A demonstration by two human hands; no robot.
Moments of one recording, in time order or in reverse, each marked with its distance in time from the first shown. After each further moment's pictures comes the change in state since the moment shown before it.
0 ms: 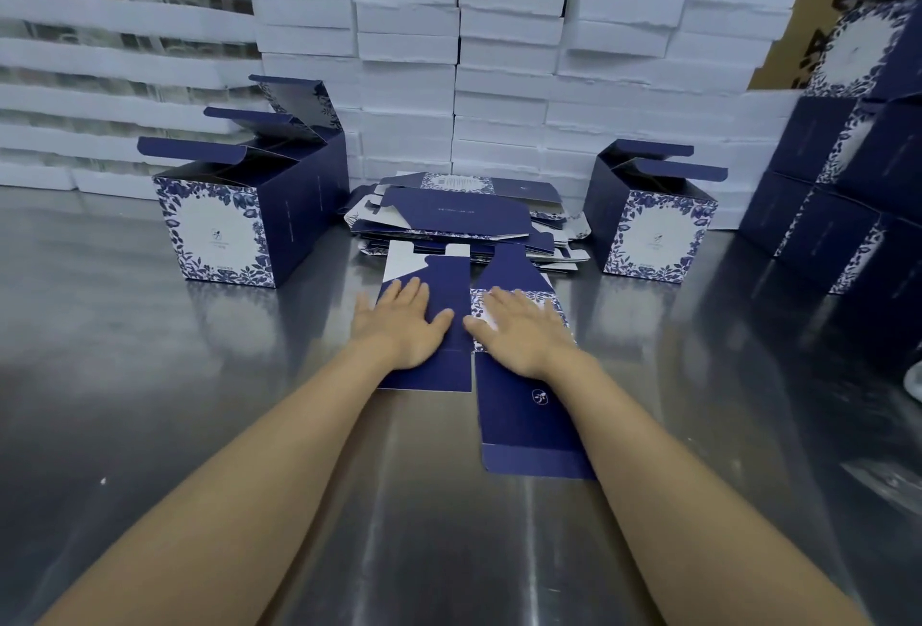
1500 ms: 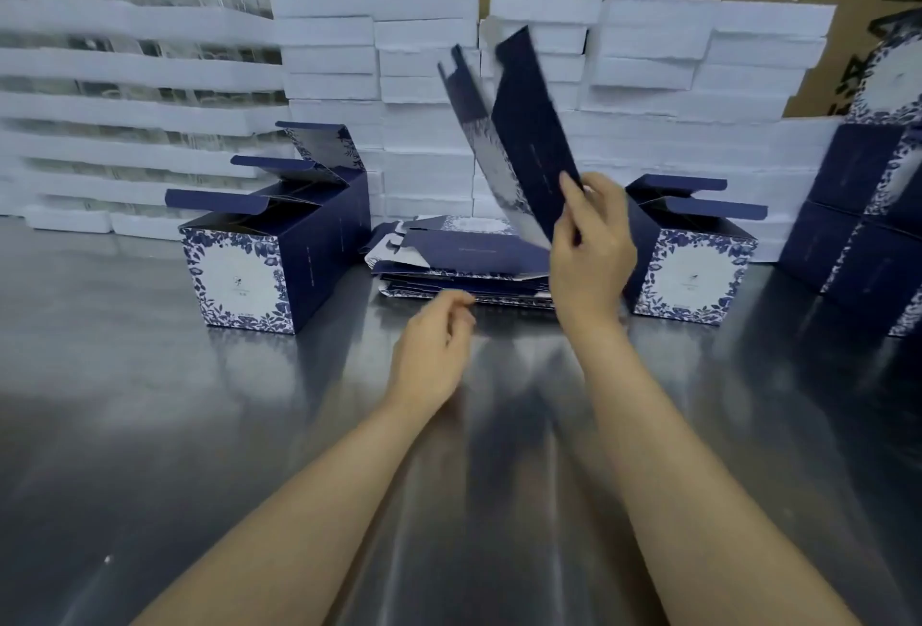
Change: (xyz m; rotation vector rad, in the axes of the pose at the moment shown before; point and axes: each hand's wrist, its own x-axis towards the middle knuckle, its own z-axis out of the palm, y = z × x) left_hand 0.001 0.016 -0.005 -0.845 0.659 0.234; right_hand 0.037 -0.024 -0.086 0.448 1.461 -0.284
